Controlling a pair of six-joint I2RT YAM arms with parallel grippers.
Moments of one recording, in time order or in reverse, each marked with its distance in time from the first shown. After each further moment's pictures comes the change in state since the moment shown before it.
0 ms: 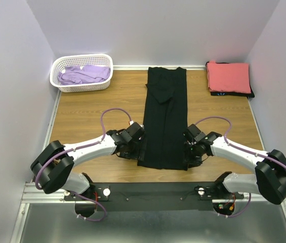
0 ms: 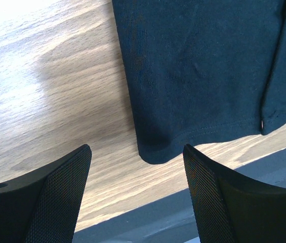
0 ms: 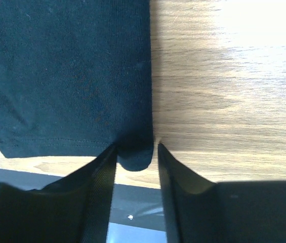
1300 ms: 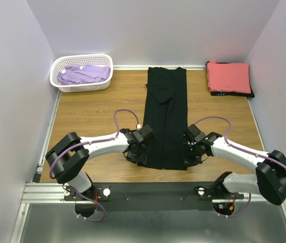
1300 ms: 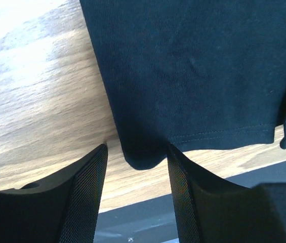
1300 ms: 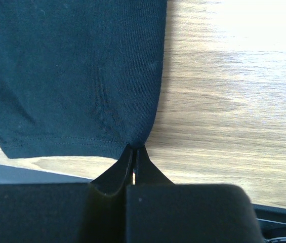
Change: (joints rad) left arm -0.086 0.170 0.121 -0.101 -0.035 -0.066; right arm 0.006 -0.004 -0.003 0.011 -0.008 -0.034
